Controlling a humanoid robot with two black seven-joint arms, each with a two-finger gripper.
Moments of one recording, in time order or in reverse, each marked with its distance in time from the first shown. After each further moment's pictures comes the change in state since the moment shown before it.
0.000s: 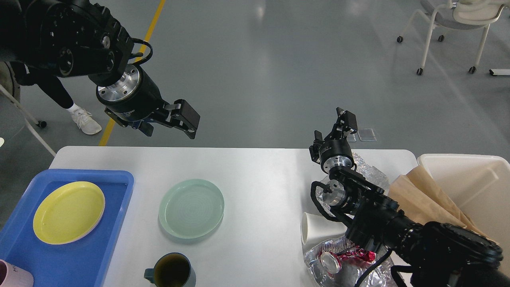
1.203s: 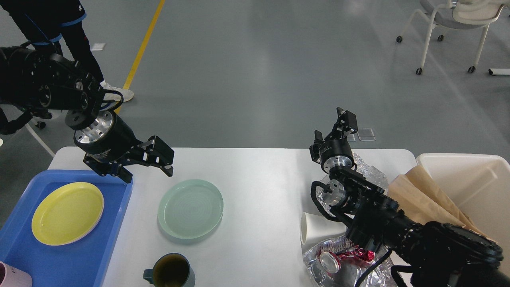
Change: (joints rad) left arm 0.216 0.142 0.009 -0.006 0.001 -0.075 -0.001; right arm 0.000 0.000 0.000 0.000 0.000 0.000 0.000
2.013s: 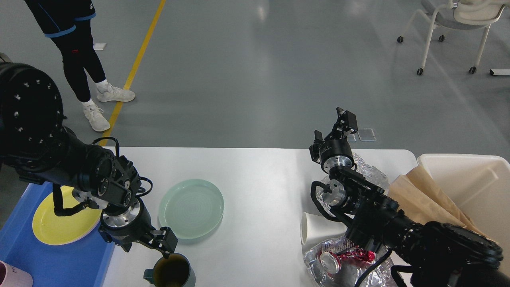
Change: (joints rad) left arm 0.323 -0.166 -0.103 -0.127 0.100 0.383 0.232; right arm 0.000 0.000 0.000 0.000 0.000 0.000 -0.001
